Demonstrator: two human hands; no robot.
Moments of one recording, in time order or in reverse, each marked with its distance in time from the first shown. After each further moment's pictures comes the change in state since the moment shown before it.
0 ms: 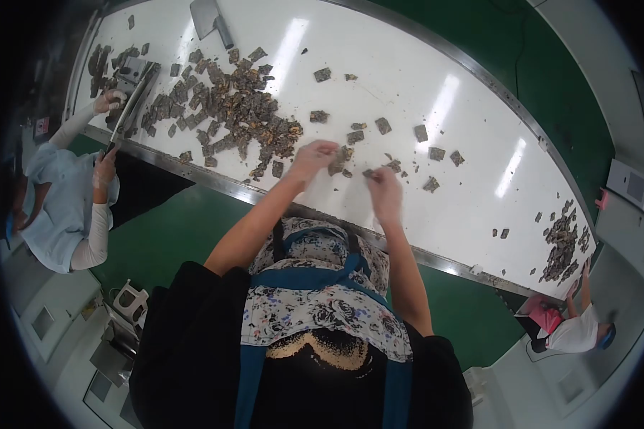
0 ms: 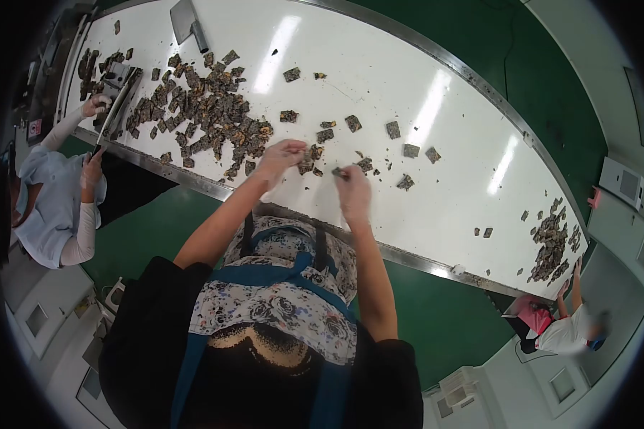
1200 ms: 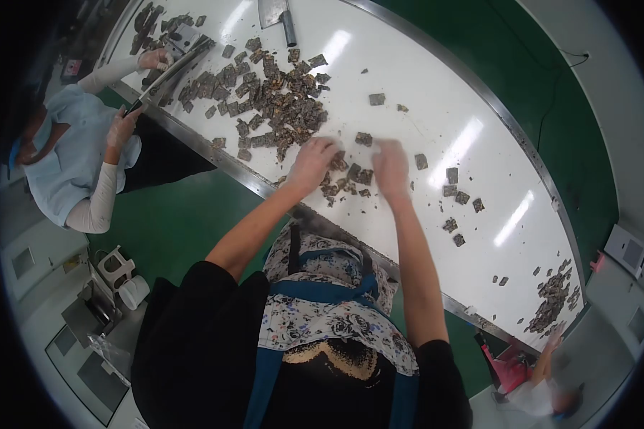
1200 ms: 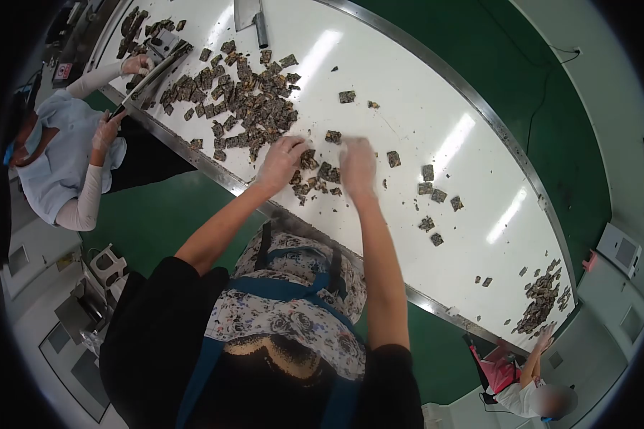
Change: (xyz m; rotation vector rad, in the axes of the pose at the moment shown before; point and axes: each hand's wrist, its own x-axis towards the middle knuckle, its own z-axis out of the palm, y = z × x) left_hand -0.025 0.032 -0.066 1.168 0.374 0.735; right_hand 0.100 -0.082 0.051 -0.319 -0.224 -0.440
